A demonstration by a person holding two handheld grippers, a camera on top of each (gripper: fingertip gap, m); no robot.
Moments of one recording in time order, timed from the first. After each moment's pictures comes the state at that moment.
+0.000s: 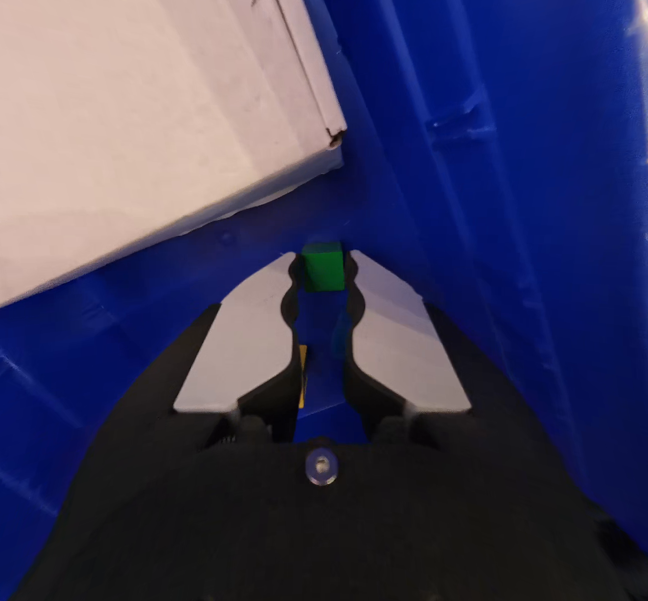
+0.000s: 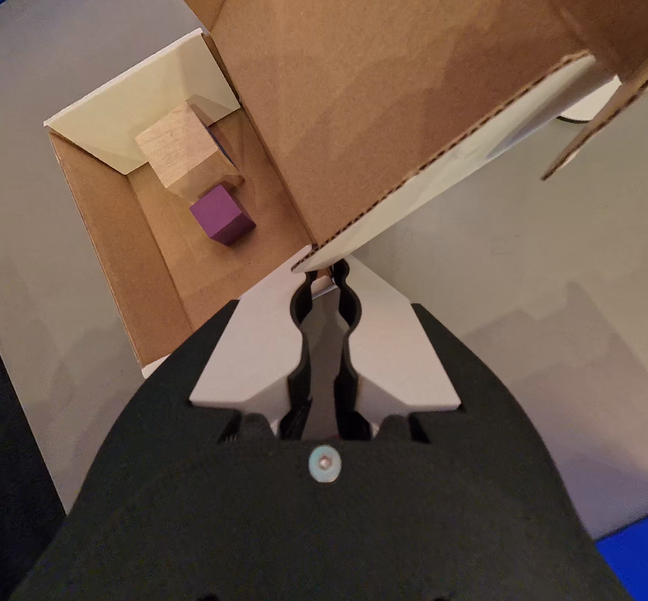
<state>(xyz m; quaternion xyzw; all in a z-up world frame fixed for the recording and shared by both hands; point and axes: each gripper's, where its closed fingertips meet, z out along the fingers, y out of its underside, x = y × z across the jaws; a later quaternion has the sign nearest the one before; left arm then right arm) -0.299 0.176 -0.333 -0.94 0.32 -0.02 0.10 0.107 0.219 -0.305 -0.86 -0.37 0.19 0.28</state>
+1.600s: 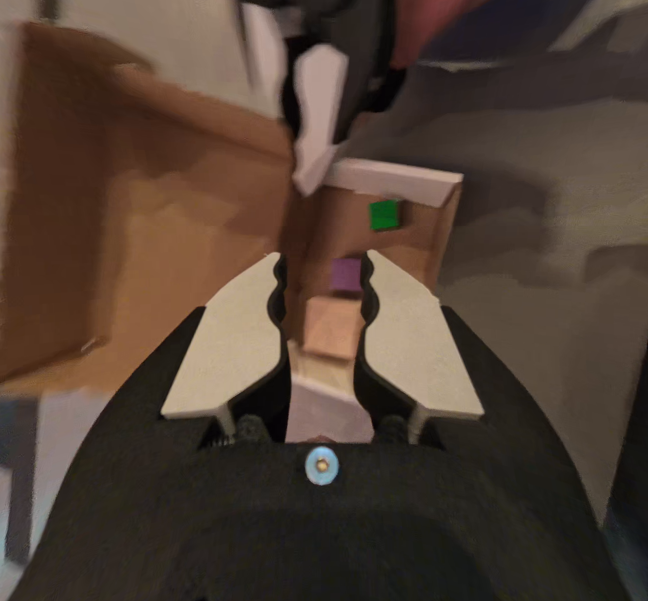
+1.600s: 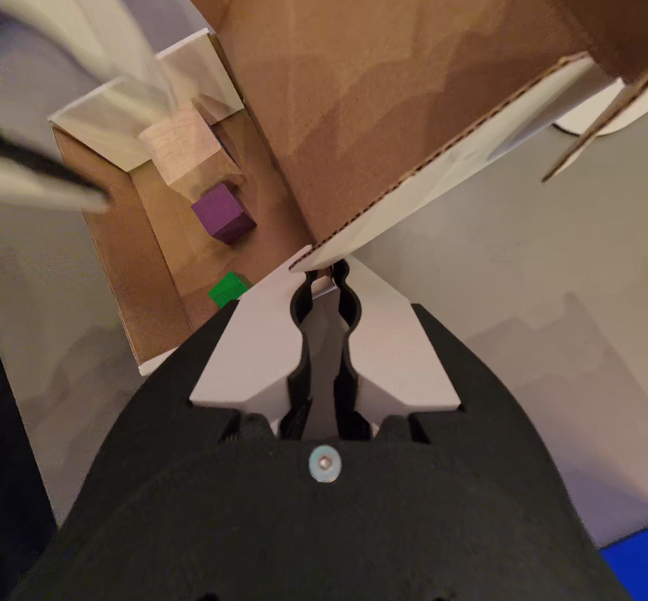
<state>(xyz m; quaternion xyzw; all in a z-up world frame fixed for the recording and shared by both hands) 0.061 0.185 -0.242 -0.66 0.69 -0.10 0.28 0.106 0.218 -0.304 -0.85 -0.40 0.20 0.28</state>
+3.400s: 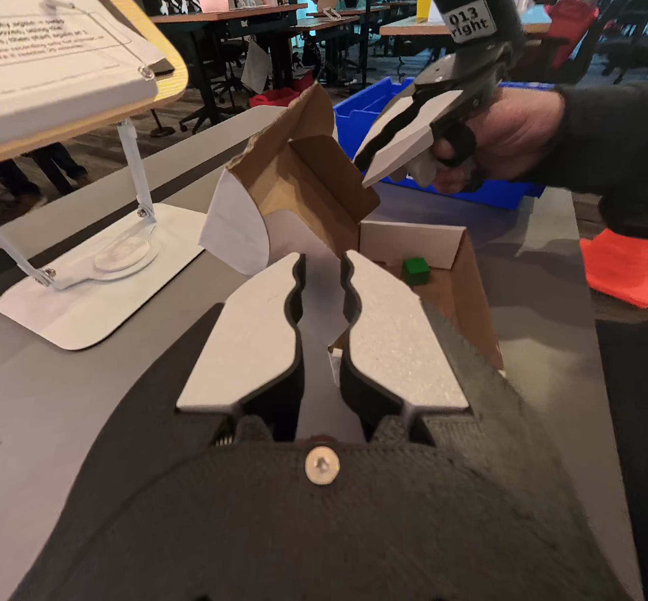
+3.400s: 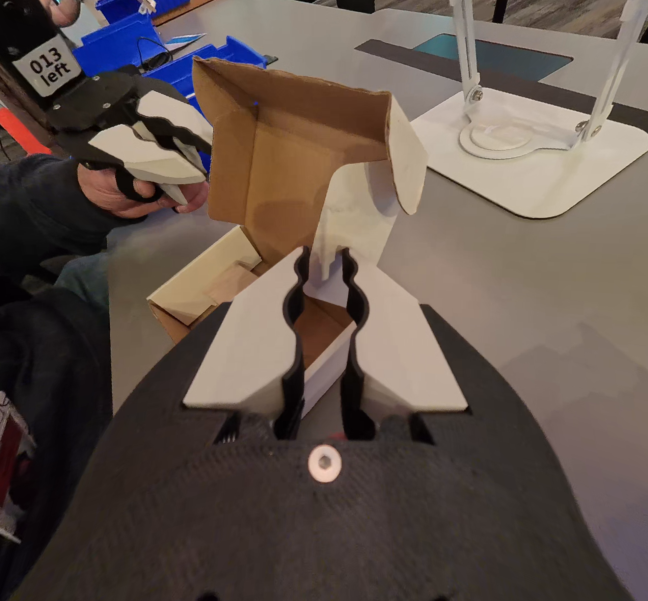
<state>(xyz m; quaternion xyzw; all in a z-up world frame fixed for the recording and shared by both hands) 0.002 0.178 -0.210 -0.63 0.46 -0.34 0.53 0.105 0.195 -0.226 -0.77 -0.31 0.33 0.45</state>
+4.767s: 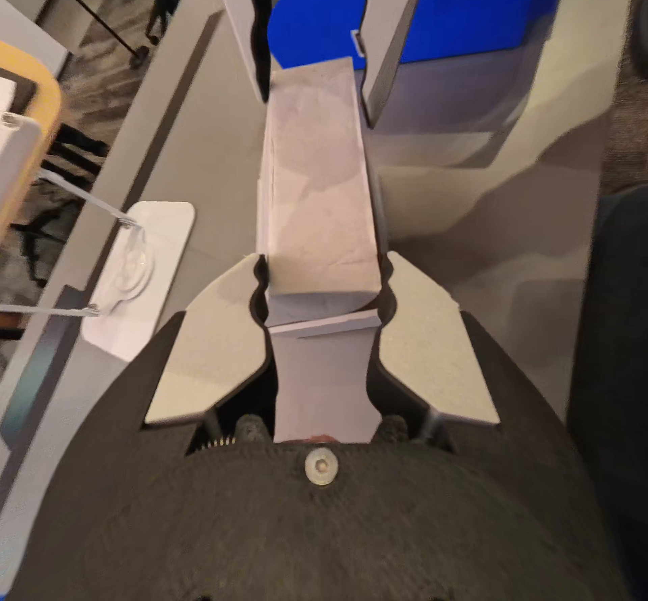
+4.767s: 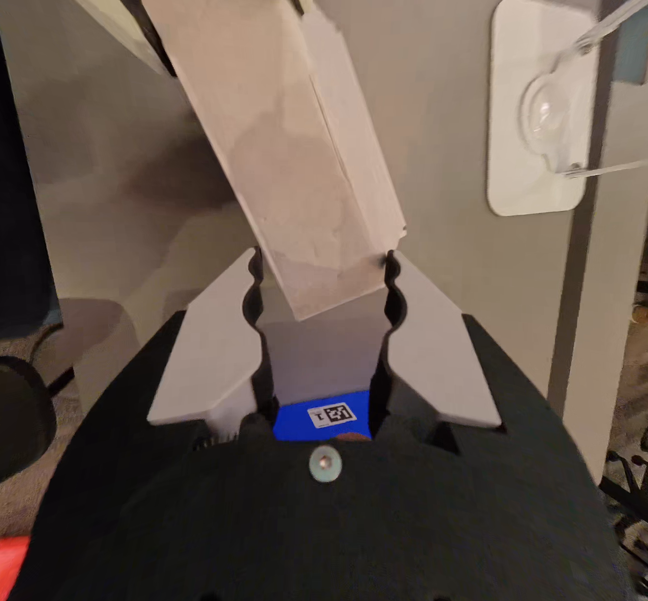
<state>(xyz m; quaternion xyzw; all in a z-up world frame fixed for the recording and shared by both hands) 0.050 0.114 -0.225 -0.62 0.63 -0.12 0.45 0.140 0.139 -0.229 -0.71 -0.65 0.01 0.25</state>
